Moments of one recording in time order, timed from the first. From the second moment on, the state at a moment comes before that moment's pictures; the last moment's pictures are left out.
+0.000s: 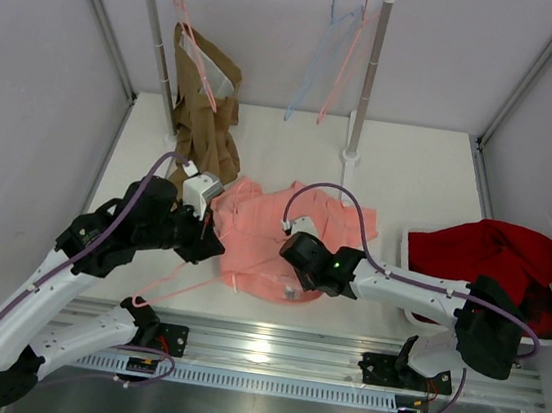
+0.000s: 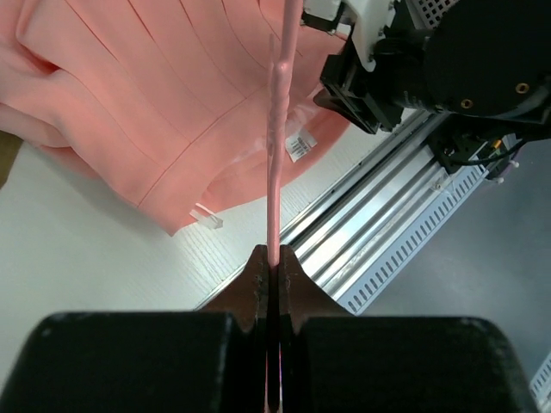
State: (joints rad) left arm -0.67 0.79 1.09 -0.96 0.24 -0.29; right arm 1.10 1.43 0.93 -0.58 0.40 0.41
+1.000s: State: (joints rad) left arm -0.68 0.73 0.91 -0.93 0.39 -0.33; right arm 1.07 1.50 0.98 -0.62 0.43 0.38
